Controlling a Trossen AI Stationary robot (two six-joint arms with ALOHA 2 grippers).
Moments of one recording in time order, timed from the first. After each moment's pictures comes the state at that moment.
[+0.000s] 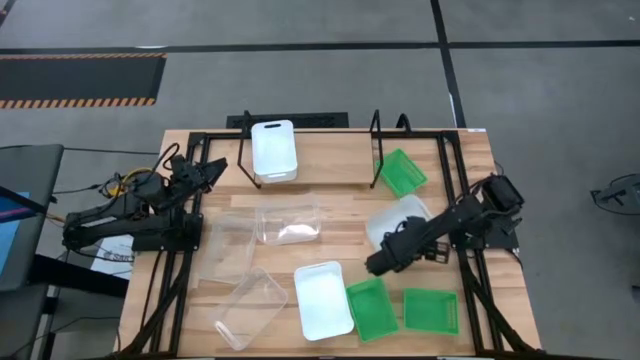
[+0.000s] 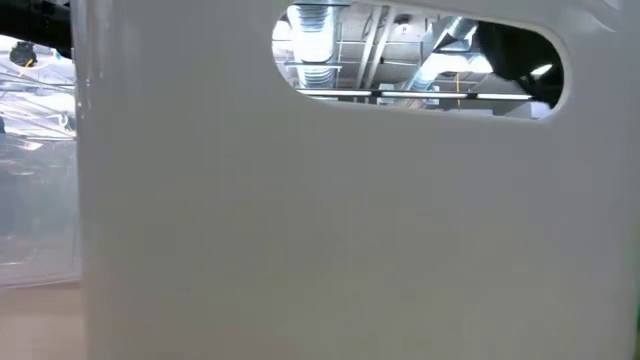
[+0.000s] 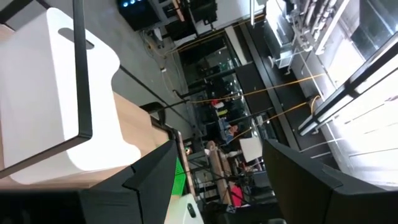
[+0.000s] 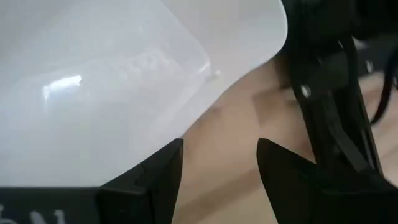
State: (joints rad) left arm 0.18 0.11 0.35 -0.23 -0.49 -1.24; right arm 0.39 1.79 1.14 -1.42 0.10 2.20
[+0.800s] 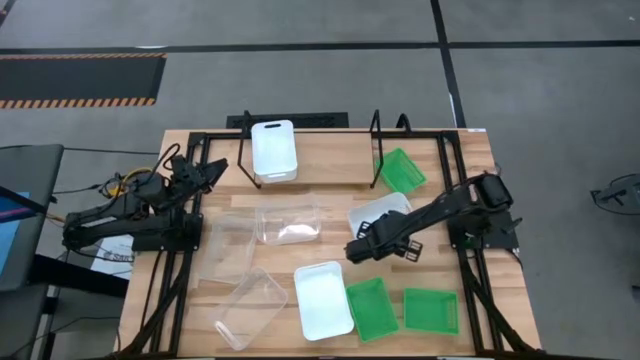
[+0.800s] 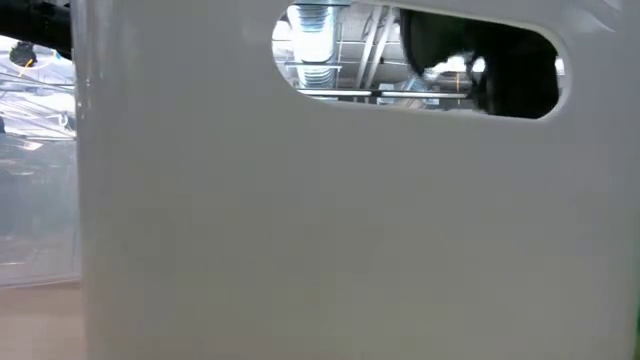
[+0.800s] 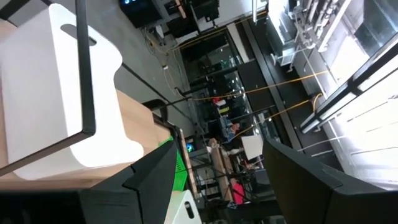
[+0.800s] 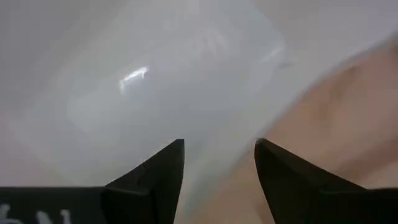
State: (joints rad) left arm 0.18 0.10 0.35 -0.24 -0.48 -1.24; right arm 0.27 1.86 1.22 -1.19 0.18 2.30
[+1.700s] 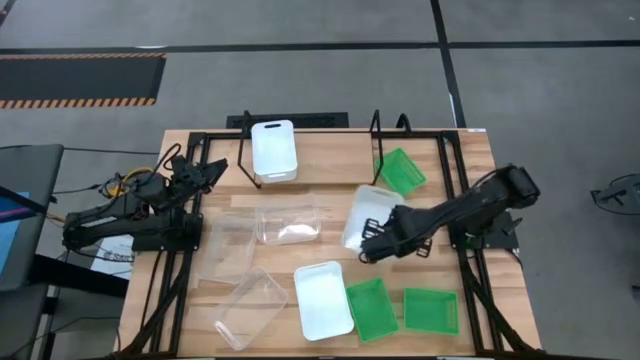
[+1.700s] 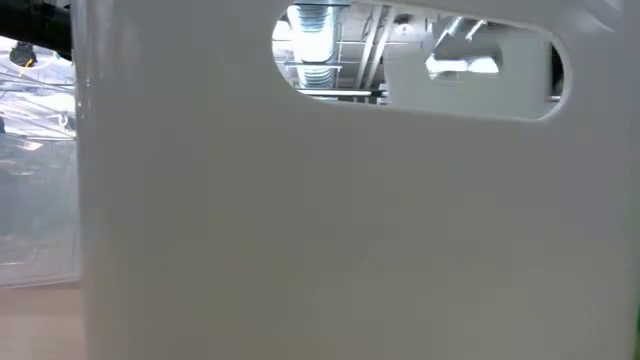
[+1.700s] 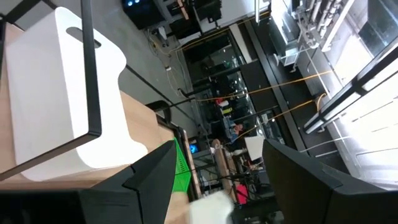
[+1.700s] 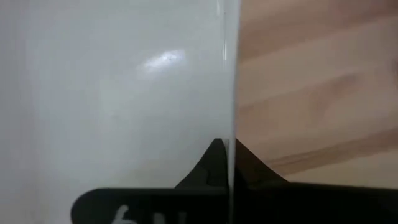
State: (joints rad) left arm 0.18 0.10 0.35 -0.25 -0.49 -1.24; right arm 0.33 1.60 1.30 -1.25 0.28 2.19
